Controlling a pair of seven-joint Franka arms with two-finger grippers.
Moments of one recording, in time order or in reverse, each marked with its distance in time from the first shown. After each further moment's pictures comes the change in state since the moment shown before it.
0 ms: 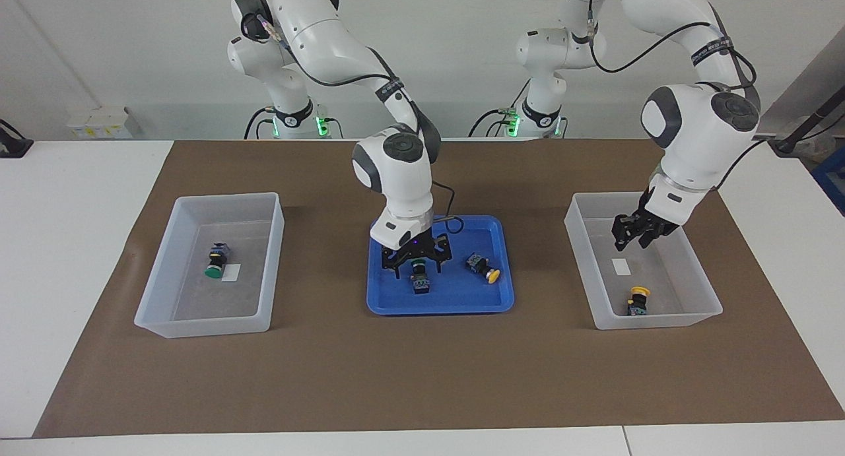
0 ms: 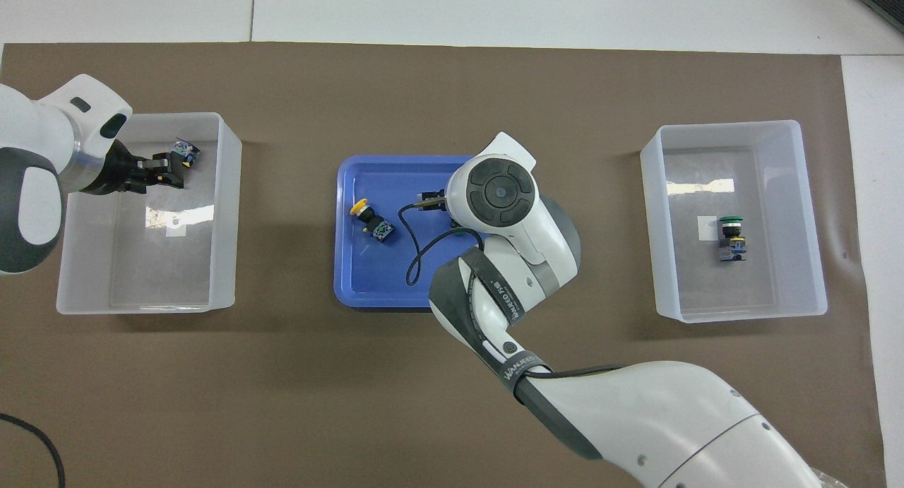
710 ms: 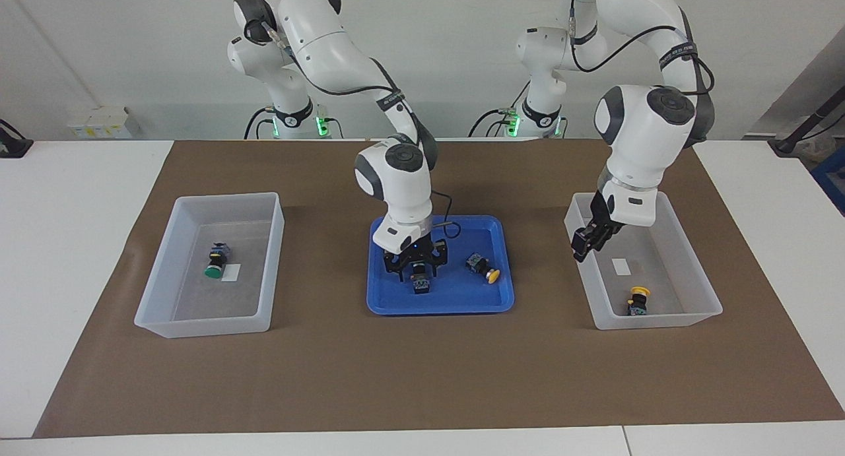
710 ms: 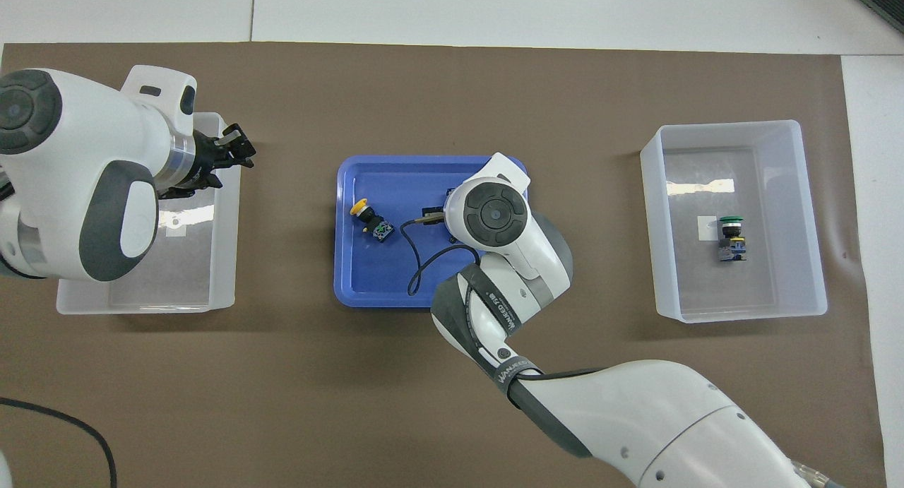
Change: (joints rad) left arm -0.155 0.010 -0.005 -0.015 0.000 0.111 -0.580; right arm 0.011 0.014 0.000 -0.075 -0.006 0.092 0.035
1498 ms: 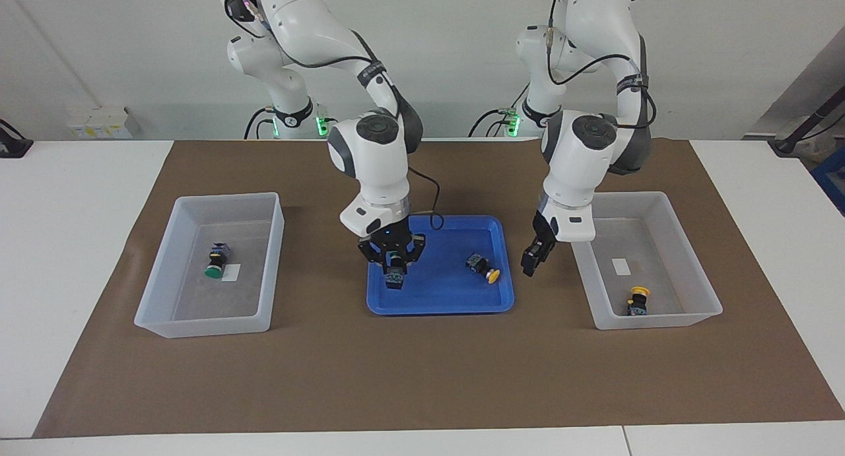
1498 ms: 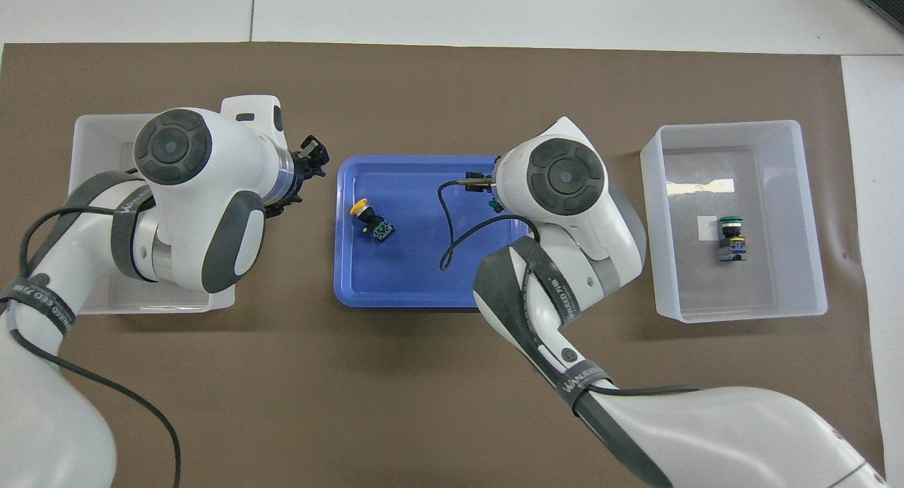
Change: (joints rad) left arm -0.149 0.086 0.000 -0.034 0.000 0.135 -0.378; right arm -0.097 -0.196 -0.020 0.001 -0.001 -0.201 0.051
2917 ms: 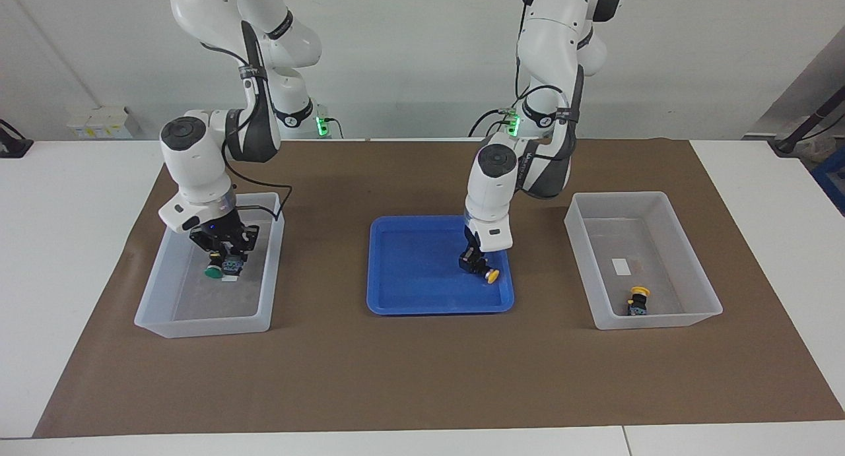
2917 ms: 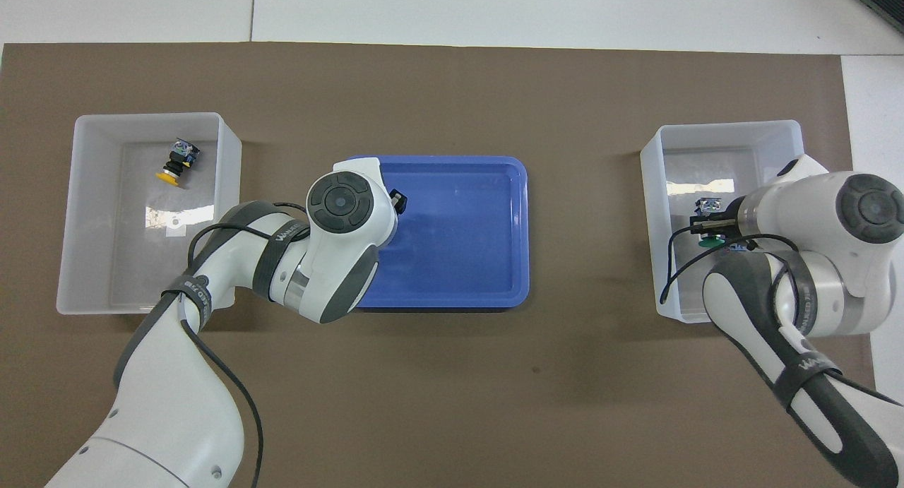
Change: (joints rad) left arm -0.189 0.137 0.000 -0.029 0.051 0.041 -0.332; right arm -0.485 -0.218 -0.003 -0.485 -0.007 0.183 -0.604
